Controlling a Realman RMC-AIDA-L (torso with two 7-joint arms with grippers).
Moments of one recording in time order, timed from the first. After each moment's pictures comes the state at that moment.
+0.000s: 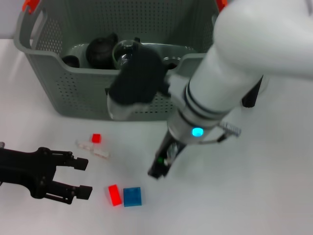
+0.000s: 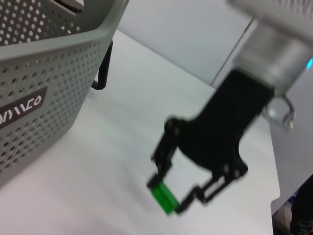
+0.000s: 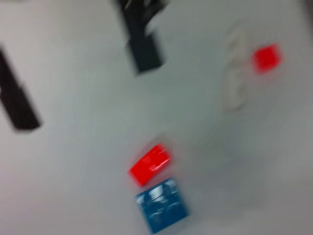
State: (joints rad) left arm -0.49 -1.94 -2.53 -0.67 -0.86 1.89 -1.50; right arm 1.04 2.10 -2.00 -1.08 -2.34 -1.32 2.84
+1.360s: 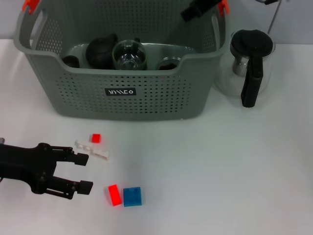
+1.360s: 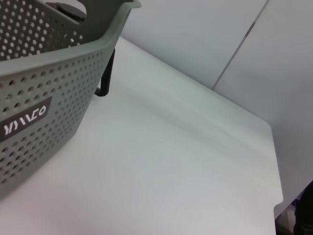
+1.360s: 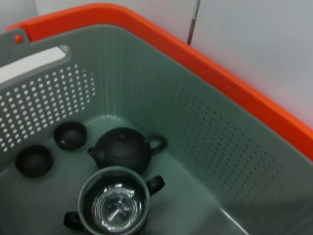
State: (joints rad) left arm -0.50 -1.94 -2.55 -0.67 -0.86 1.89 -1.50; right arm 1.18 2.03 -1.15 -0.87 -2.65 -1.17 2.55
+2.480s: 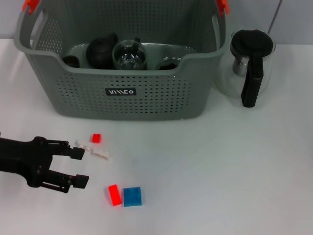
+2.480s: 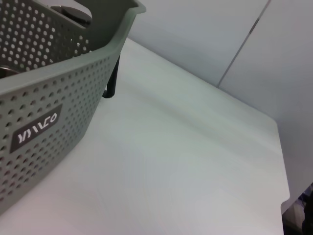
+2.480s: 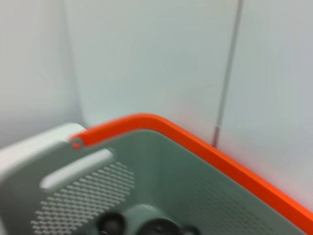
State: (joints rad) left arm -0.51 -1.92 -2.55 -0.68 -0.85 1.89 -1.50; right arm 1.04 2.06 -1.13 -1.17 -2.43 -1.20 2.50
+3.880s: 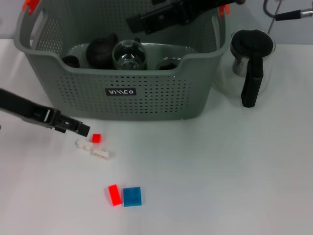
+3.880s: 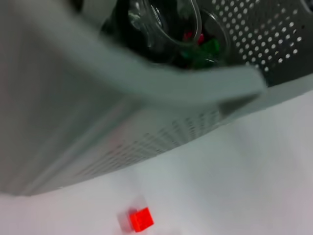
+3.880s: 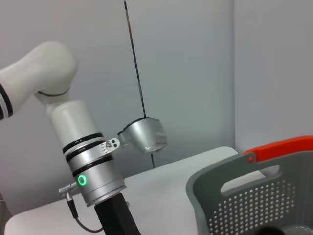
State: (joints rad) left arm -0.67 -1.94 -2.41 -0.92 -0.66 1.74 -2.38; right arm 0.83 2.07 -1.15 -1.46 -2.02 -1.52 2.40
